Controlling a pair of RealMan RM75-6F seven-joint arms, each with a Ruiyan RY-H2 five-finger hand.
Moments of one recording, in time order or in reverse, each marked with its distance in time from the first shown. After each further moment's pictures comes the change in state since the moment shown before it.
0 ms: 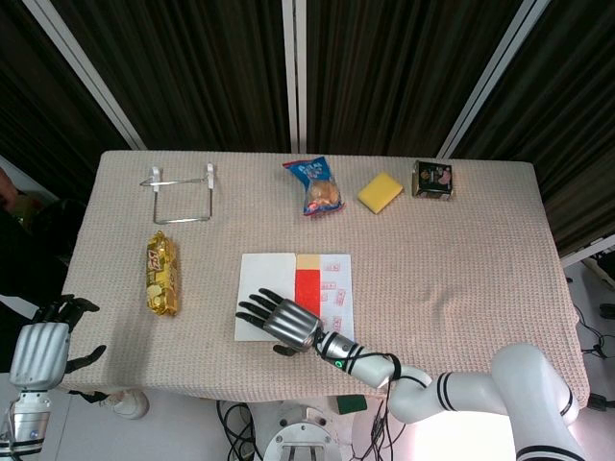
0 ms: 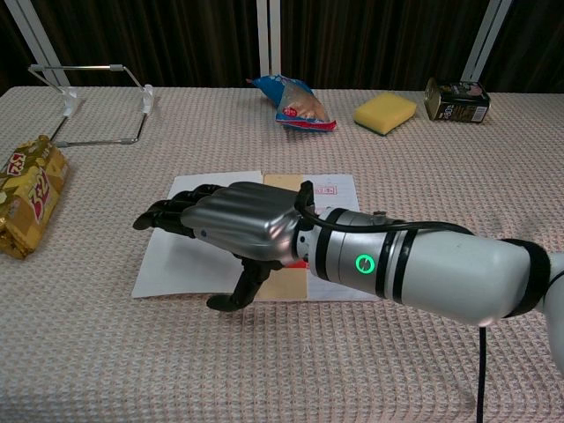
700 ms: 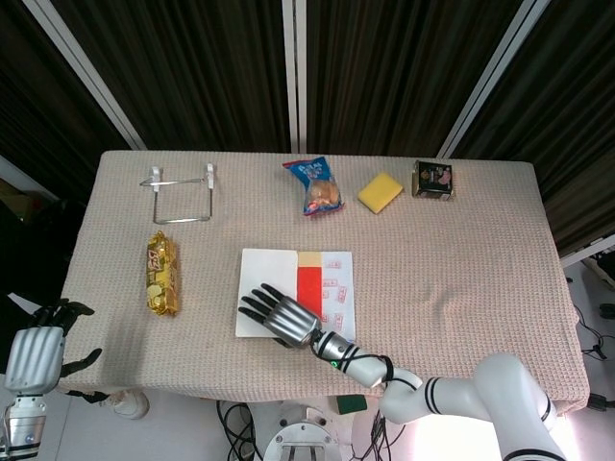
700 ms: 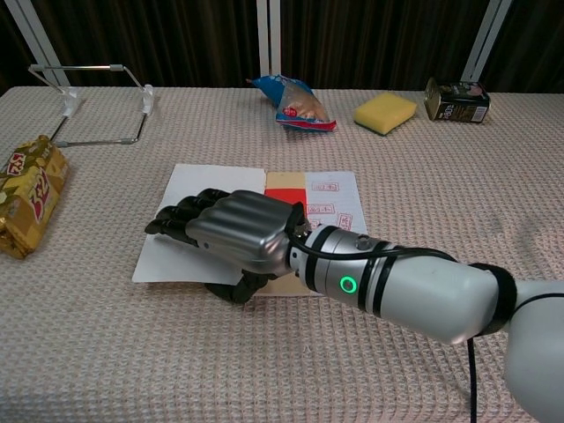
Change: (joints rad) left arm 0.017 -0.011 0.006 0.031 -0.001 0.012 -0.031; right arm -0.032 -0.104 -0.014 0.157 -0.031 0.060 -0.065
